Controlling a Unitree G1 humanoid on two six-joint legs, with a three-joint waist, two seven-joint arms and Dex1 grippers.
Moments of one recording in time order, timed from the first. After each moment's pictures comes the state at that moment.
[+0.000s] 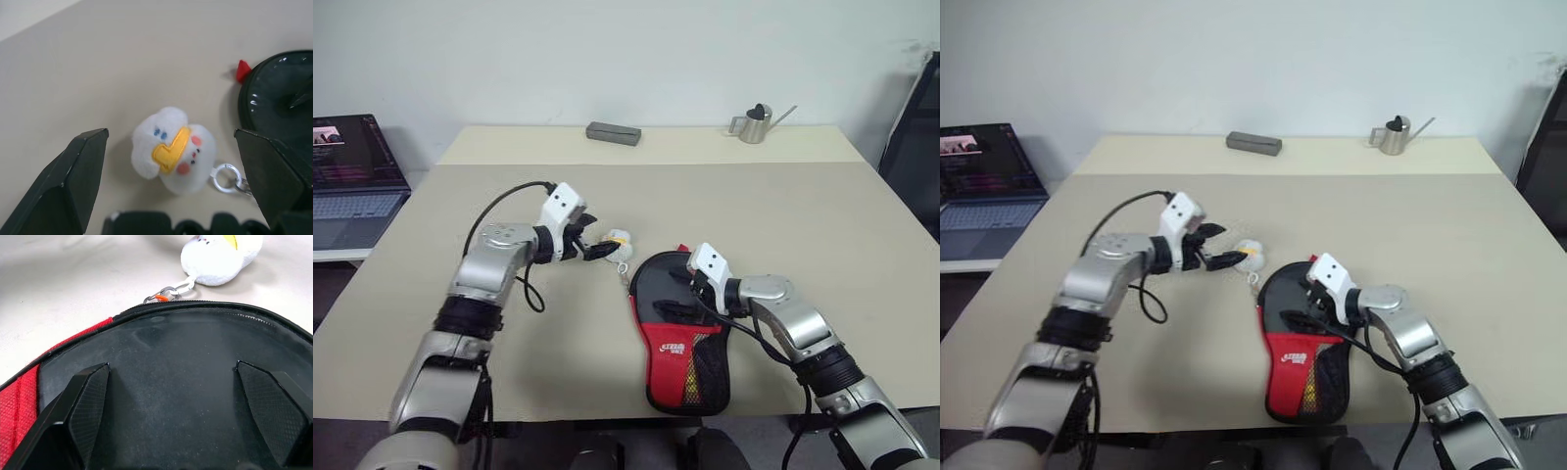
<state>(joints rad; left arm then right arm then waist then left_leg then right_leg) -0.83 0.52 -0.15 0.54 -0.16 0.37 -0.88 -0.53 -0.39 0.32 0.12 0.16 0.41 0.83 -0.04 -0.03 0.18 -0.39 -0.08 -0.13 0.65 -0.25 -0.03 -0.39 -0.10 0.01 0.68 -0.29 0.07</state>
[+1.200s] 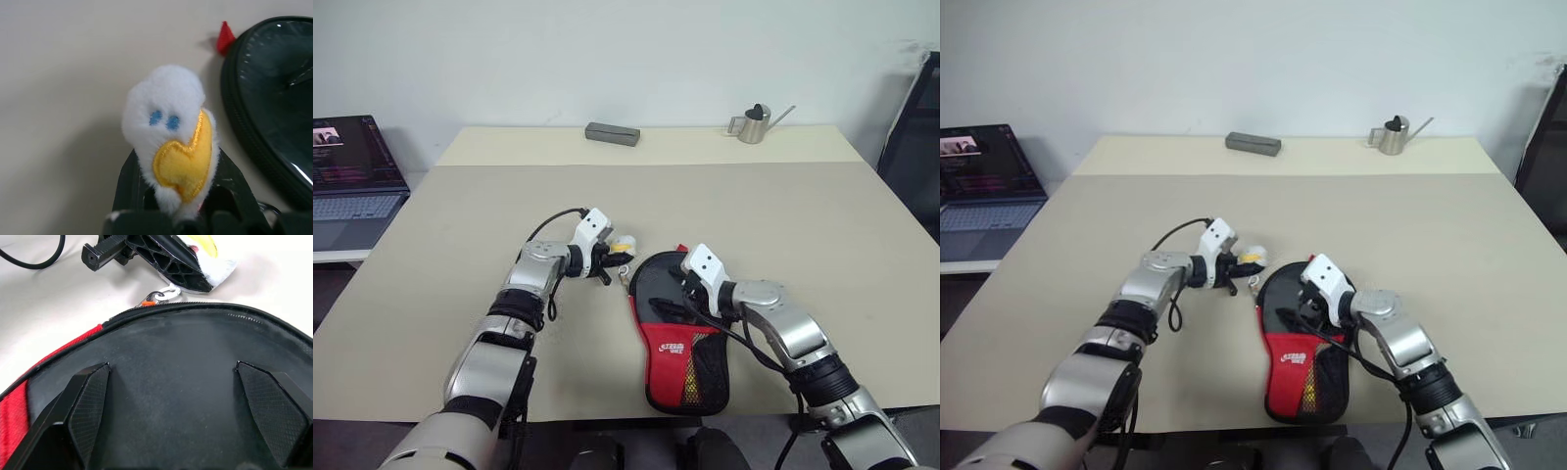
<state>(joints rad) -0.87 0.36 -0.12 0.82 -0.06 0.23 -0.99 -0.48 -0.35 0.31 0.00 0.12 0.54 0.74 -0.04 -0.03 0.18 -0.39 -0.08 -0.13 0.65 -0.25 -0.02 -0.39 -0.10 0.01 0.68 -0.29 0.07</state>
